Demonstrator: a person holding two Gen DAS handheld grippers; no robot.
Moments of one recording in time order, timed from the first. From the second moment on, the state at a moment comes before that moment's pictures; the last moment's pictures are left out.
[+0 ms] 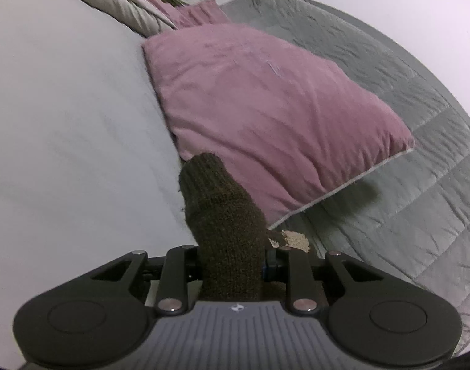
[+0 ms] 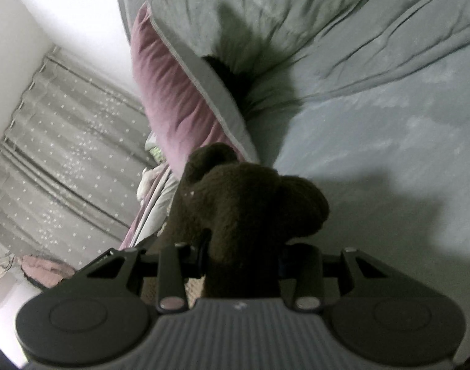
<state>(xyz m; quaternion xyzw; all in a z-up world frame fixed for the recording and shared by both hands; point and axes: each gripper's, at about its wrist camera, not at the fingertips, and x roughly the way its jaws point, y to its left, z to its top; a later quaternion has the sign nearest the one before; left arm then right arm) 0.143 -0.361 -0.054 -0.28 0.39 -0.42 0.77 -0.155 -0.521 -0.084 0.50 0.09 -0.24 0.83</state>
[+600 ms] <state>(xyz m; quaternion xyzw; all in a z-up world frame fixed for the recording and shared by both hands) 0.111 -0.447 -0.091 -0.26 0.42 -0.48 0.73 -0.225 -0.575 -0.091 0.47 0.07 -0.32 0.82</state>
